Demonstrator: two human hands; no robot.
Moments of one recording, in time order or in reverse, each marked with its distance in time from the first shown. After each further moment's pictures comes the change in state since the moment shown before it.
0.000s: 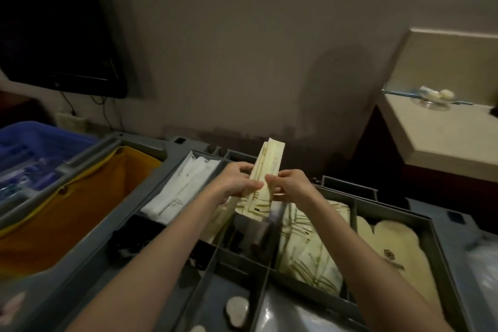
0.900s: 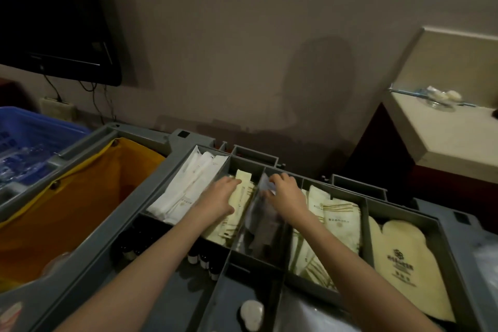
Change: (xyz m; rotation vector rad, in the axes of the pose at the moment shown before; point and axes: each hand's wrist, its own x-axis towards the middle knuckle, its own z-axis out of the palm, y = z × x) left_hand 0.015 -0.086 -0.039 0.819 0.106 0.227; right_hand 0.045 0.045 0.050 -1.030 0.220 -0.339
